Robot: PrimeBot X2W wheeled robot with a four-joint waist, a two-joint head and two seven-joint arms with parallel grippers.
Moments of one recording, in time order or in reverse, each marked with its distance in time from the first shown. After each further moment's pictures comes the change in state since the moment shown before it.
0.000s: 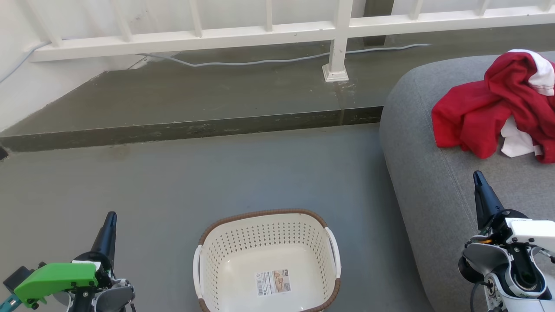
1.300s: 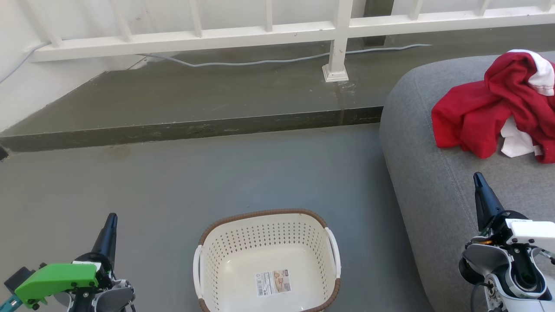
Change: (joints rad) left arm -0.003 -0.001 0.002 0.016 0.000 -0.001 0.007; right arm 0.000 0.000 -0.003 0.010 0.000 0.000 0.001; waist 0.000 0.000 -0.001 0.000
